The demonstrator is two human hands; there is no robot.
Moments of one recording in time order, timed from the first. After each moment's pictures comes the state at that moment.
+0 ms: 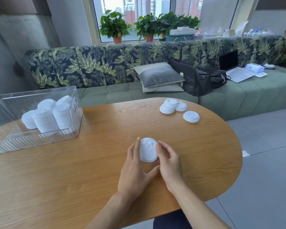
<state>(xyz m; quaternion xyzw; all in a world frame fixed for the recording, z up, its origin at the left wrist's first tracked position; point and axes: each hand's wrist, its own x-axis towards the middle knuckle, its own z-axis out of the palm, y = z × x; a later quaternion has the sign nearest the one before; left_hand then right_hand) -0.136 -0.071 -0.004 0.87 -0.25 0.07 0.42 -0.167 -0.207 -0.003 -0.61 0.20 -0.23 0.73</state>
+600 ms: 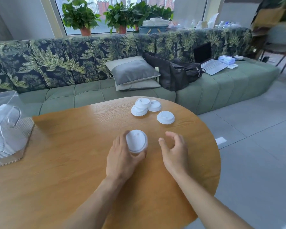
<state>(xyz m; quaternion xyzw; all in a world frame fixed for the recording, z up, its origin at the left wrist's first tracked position) -0.056 -0.183 -0.010 0.90 -0.24 0.10 0.36 -0.143 -0.342 -0.001 -0.78 0.30 -0.31 0.46</state>
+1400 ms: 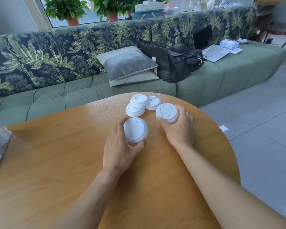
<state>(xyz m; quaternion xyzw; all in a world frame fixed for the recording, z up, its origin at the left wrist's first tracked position) 0.009 -0.222 -0.009 0.87 -0.29 0.12 0.38 -0.049 -0.420 -0.001 -0.80 0.35 -0.33 0.37</state>
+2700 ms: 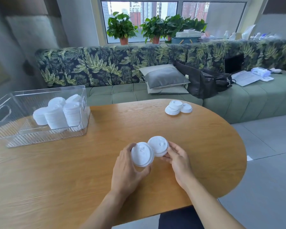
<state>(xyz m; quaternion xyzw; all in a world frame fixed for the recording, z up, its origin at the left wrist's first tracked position) -0.129 -0.033 -0.002 0.87 -0.23 0.14 0.41 -0.167 -0.222 0.014 -0.60 0.23 -0.16 0.75</state>
